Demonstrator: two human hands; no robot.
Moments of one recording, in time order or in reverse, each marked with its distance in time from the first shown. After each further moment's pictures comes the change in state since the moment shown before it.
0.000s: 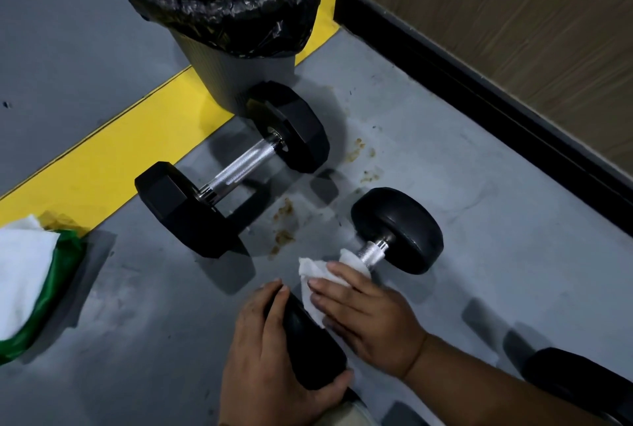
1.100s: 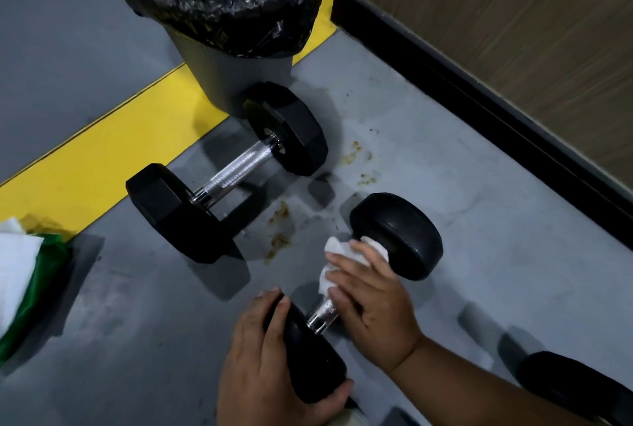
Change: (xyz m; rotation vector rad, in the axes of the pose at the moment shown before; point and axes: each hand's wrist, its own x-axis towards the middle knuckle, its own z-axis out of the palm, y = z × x) left_hand -0.003 -0.002 0.006 -0.005 0.063 0.037; right_hand 0.014 0.001 0.002 0.047 0.161 0.282
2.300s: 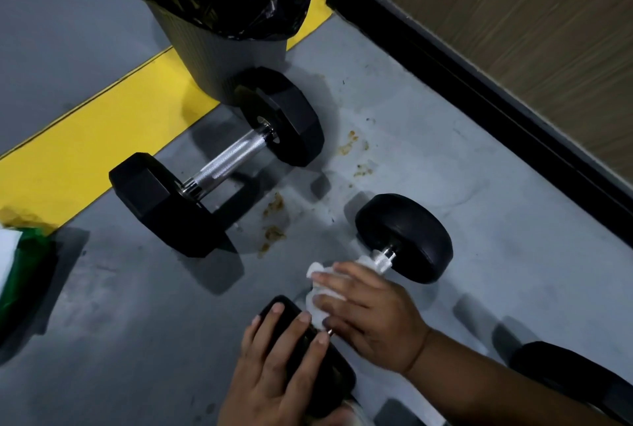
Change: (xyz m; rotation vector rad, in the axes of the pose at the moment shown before) left_hand -0.025 -0.012 0.013 0.018 0.017 0.318; right_hand -0.012 0.008 -0.013 -0.055 -0.167 -0.217
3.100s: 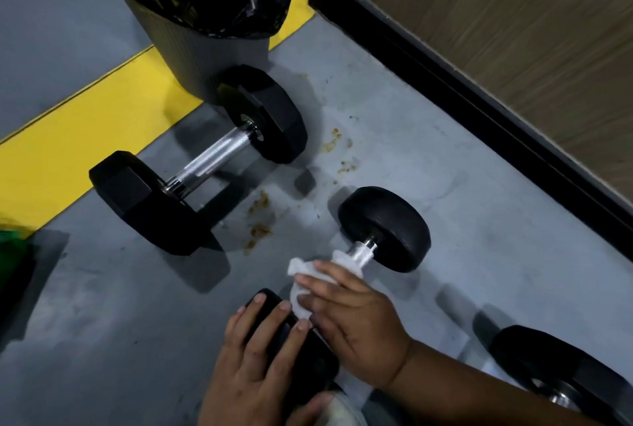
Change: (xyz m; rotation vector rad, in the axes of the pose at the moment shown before) left_hand 0.003 -0.008 -0.006 0.005 -0.015 0.029; right_hand -0.003 -0.027 -0.004 0.129 -0.018 0.170
